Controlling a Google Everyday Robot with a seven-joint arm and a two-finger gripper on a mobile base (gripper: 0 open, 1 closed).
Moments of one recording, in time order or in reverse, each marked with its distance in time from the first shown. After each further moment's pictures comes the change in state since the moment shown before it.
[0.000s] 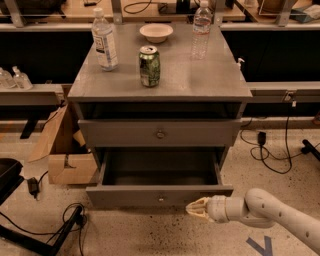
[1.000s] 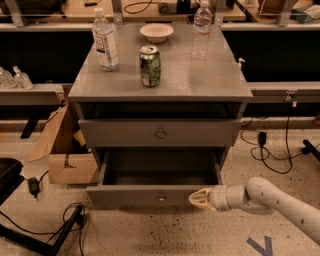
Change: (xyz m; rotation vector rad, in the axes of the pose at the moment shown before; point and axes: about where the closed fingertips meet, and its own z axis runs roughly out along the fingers) arm 0.001 -0.043 -0.005 0.023 0.031 -0.038
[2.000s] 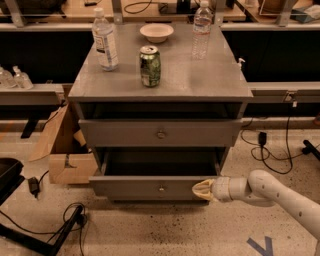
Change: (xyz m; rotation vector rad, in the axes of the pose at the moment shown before) arm 0.006 -0.041 -0.009 0.042 0.012 -0.024
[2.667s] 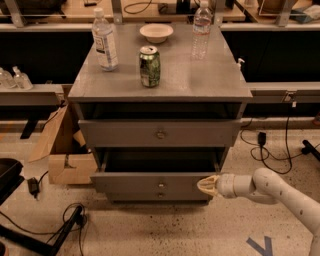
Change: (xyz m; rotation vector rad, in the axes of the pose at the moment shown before) arm 0.014 -0.028 -0.009 0.042 -0.004 -0.001
